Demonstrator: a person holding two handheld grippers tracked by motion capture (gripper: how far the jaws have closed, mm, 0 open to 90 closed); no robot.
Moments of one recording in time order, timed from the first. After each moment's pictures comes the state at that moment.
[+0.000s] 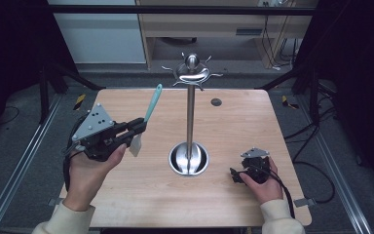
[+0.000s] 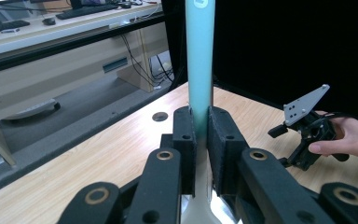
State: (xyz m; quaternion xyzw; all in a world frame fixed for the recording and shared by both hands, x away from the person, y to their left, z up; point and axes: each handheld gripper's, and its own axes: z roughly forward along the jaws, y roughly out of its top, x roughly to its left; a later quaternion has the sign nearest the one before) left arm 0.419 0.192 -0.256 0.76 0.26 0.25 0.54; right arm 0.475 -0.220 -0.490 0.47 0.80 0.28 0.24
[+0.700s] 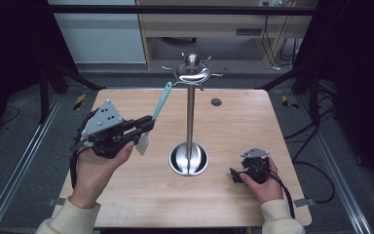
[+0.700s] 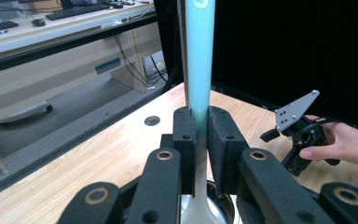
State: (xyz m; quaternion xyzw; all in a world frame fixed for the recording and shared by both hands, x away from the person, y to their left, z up) left arm 0.423 0.176 -0.250 0.77 0.26 0.24 0.53; right arm 0.475 -0.220 -0.491 0.47 0.80 0.28 0.24
